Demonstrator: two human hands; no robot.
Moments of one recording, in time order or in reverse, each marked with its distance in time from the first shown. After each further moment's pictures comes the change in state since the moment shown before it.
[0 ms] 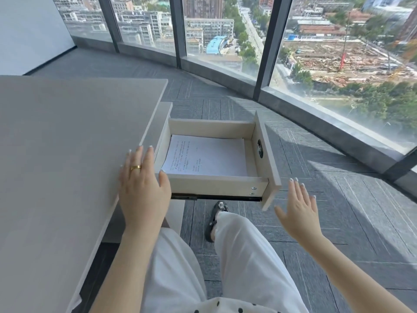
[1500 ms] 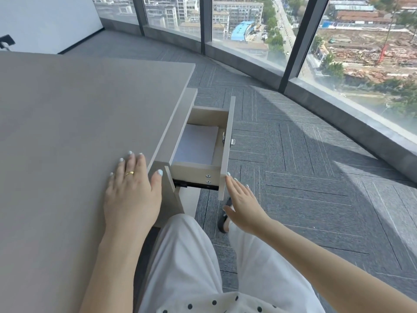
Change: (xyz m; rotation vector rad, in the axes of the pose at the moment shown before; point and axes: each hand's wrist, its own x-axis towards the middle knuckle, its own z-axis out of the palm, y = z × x) left_hand -0.015 -0.029 -0.049 0.198 -0.333 -0.218; right_hand -0.005 -0.131 0.040 0.089 -0.332 -0.542
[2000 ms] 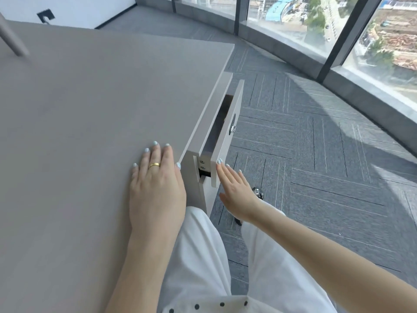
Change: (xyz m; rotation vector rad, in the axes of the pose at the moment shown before) left_hand -0.001 -0.010 0.008 0.010 0.142 -0.021; right_hand 0.057 -0.048 0.027 -0.071 -0.061 -0.233
